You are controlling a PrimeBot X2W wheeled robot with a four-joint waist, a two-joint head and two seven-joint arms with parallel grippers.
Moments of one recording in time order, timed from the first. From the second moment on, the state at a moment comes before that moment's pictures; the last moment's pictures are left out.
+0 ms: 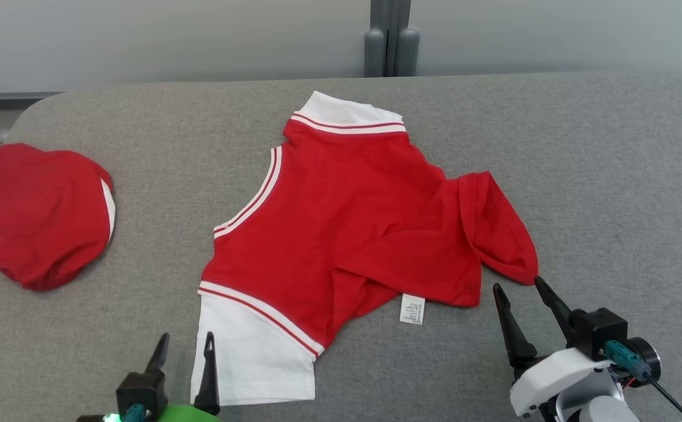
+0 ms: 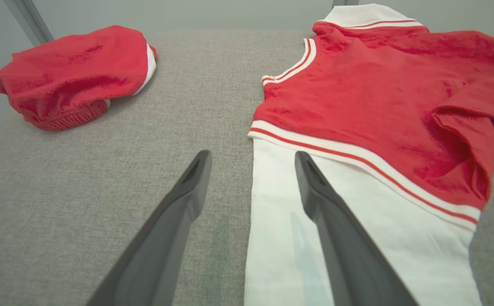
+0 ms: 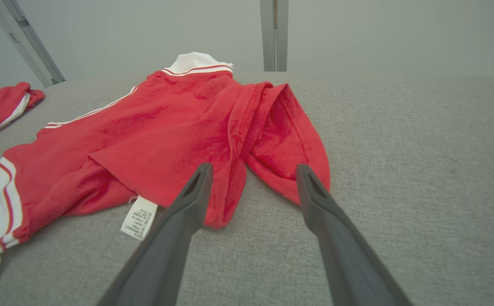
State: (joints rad) left arm 0.01 0.05 -0.08 0.40 -0.13 -0.04 -0.26; right arm -0.04 -0.11 0.14 0.28 0.17 0.13 -0.22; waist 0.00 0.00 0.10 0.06
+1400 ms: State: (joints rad) left arm -0.12 0.07 -0.38 0.68 -0.37 -0.08 -0.28; right arm -0.30 -0.09 0.37 0.72 0.46 0.13 -0.27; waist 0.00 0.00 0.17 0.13
